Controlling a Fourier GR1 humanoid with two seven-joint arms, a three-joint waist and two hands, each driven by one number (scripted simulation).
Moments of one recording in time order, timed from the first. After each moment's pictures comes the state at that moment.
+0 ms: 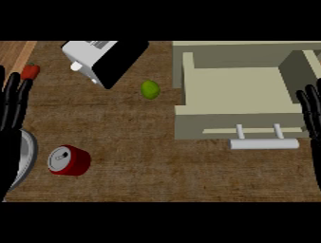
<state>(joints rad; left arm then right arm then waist) -0.05 0.10 0.02 -2.10 0.04 -0.01 0.01 0.03 -0.14 0.01 -2.10 0.02 0.02 0.00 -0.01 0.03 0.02</state>
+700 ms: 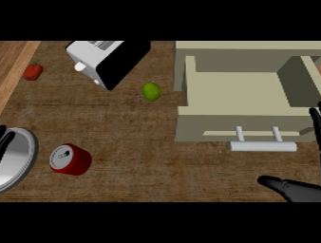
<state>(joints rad) 0.30 0.23 0.16 -2.20 0.25 -0.21 0.16 0.13 -0.08 -0.08 -2.08 -0.02 -0.07 0.15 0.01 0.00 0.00</state>
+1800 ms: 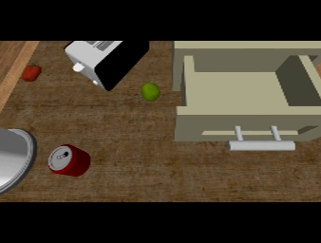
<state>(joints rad) 0.39 0.25 0.47 -2.30 0.65 -0.28 0.45 0.36 -0.13 -0.33 -2.11 -0.25 0.17 0.05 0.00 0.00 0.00</state>
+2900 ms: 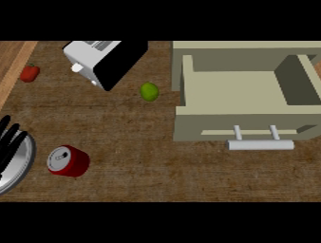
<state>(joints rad) 0.19 0.11 0.32 -2.03 0.45 -0.25 0.43 0.45 -0.13 -0.55 -2.16 -0.42 0.36 0.07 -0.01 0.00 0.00</state>
